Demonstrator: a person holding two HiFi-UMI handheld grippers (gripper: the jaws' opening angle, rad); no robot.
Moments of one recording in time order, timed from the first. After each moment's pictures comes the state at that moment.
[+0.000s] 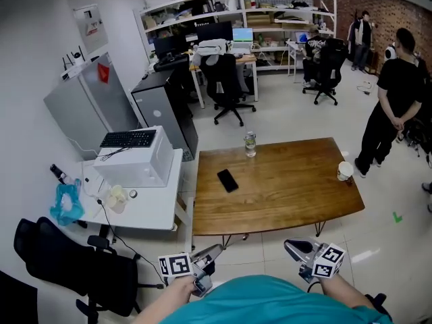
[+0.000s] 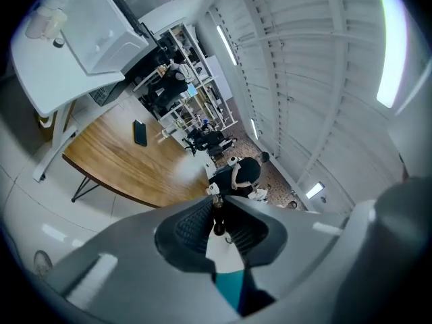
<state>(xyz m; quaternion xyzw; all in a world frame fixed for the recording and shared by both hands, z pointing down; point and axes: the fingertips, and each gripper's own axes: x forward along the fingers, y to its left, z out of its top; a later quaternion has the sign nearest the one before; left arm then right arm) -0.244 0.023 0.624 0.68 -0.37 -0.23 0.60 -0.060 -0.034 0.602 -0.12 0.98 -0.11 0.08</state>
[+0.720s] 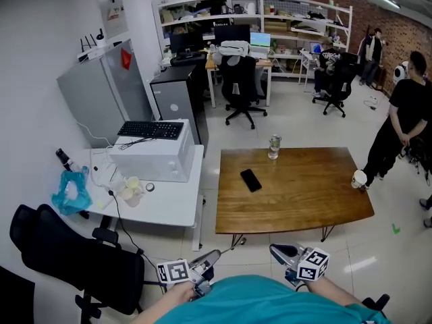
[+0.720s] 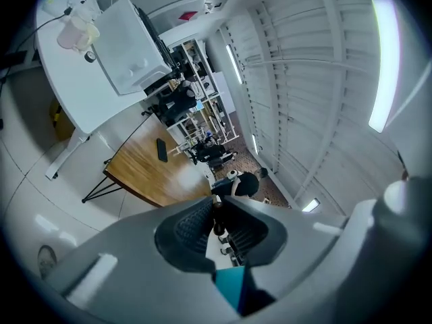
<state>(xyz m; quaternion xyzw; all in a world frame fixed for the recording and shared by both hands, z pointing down) -0.408 0.076 0.618 0.80 -0.40 -0.18 0.40 -0.242 0.021 0.616 -0.09 0.99 -0.11 0.04</state>
